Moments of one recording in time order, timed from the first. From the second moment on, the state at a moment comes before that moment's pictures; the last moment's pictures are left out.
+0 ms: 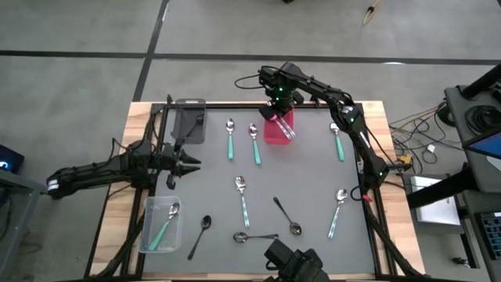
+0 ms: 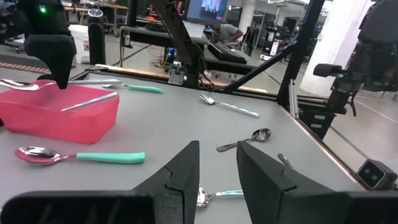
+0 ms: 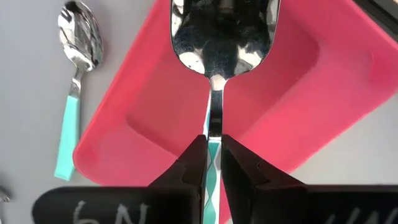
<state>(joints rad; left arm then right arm) 0.26 0.21 0.11 0.03 0.32 -0.14 -0.67 2.34 2.27 -1.48 -0.15 0.35</state>
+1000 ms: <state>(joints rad) 0.27 0.21 0.11 0.04 0.25 -0.34 -0.67 2.34 2.27 -1.47 -0.15 0.35</state>
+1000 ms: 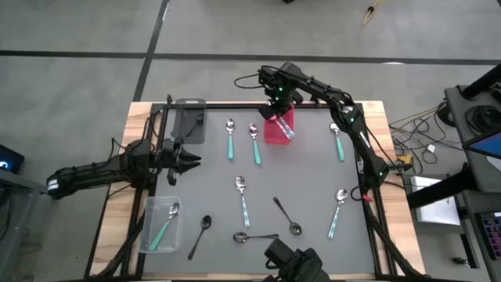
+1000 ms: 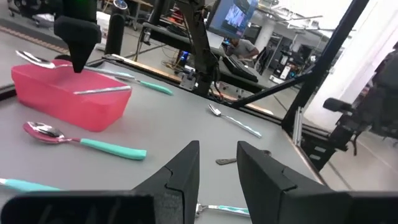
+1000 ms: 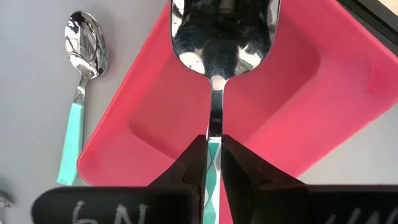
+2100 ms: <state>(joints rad) 0.27 0.21 0.11 0.04 0.24 -0.37 -0.67 2.33 2.27 -1.46 -0.16 0.35</state>
